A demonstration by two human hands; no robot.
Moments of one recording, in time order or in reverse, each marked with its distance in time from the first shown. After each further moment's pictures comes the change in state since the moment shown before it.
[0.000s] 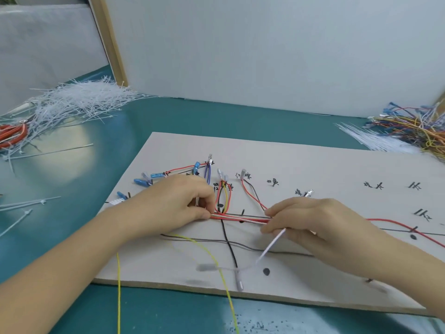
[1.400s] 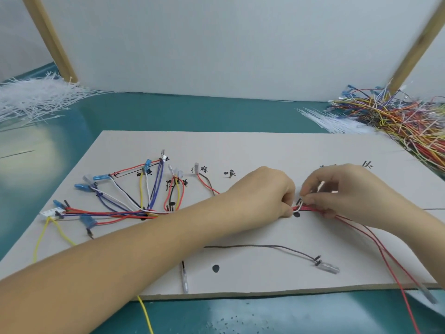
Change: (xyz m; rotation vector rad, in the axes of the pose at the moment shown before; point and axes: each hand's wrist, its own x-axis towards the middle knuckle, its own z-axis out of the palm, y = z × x) left_hand 0.116 0.126 0.063 -0.092 -0.057 0.087; right_hand -0.059 0.072 -0.038 0.189 0.183 0.695
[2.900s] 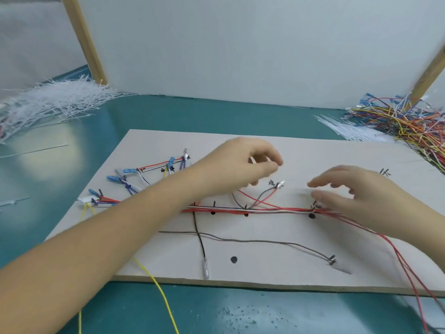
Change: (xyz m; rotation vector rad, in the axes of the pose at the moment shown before) left_hand -0.037 -0.030 -0.053 -0.404 0.182 -0.060; right_hand -0.005 -0.009 0.001 -0.260 0.021 -0.140
